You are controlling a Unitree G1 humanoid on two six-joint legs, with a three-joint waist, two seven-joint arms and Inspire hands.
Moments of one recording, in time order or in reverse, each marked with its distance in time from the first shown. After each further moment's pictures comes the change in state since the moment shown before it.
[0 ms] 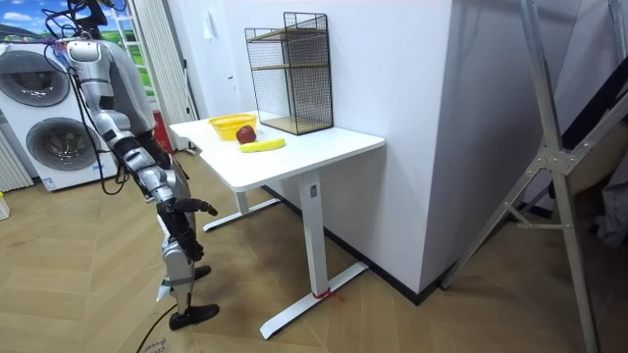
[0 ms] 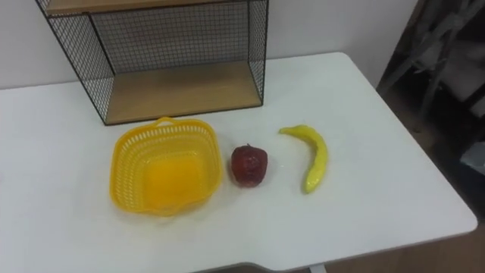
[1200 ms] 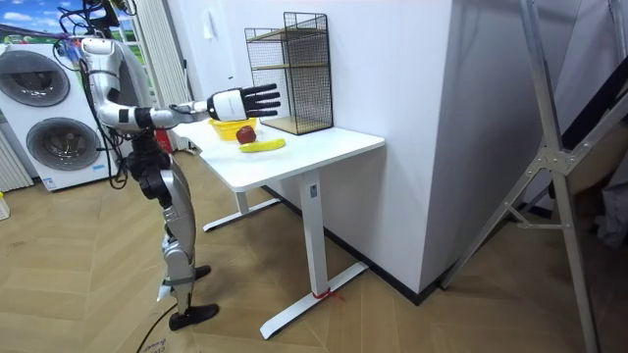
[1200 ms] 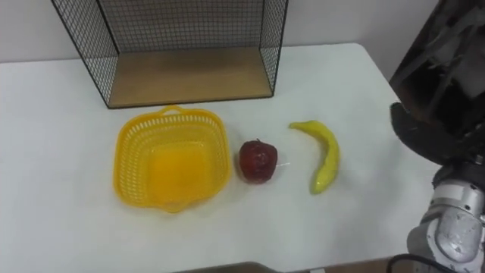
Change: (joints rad) left arm 0.008 0.031 -0.070 -0.040 0.088 -0.013 -0.108; right arm 0.008 -0.181 0.333 -0.990 -0.875 -0.085 -0.034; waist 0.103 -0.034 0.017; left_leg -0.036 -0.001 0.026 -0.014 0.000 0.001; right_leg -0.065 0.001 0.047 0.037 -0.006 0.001
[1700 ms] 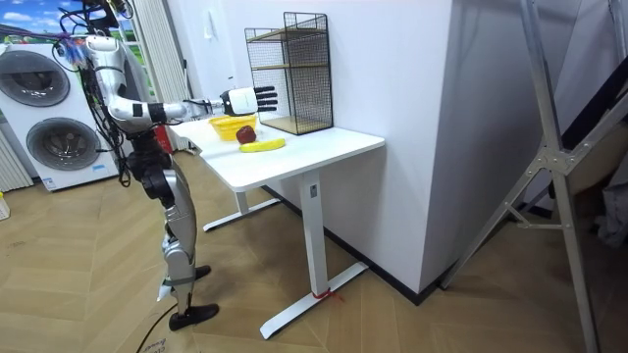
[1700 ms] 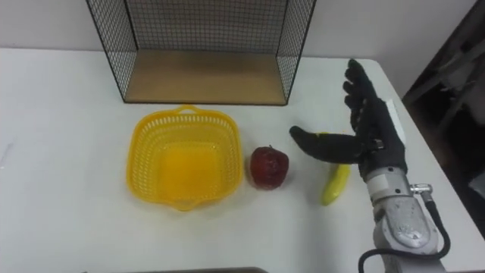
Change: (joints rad) left arm -0.024 0.020 -0.037 0.001 0.000 0.012 -0.033; right arm -0.035 -0.002 0.169 -0.001 -0.204 0.043 0.327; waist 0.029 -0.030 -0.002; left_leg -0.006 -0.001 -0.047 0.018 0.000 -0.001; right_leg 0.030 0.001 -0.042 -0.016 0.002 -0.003
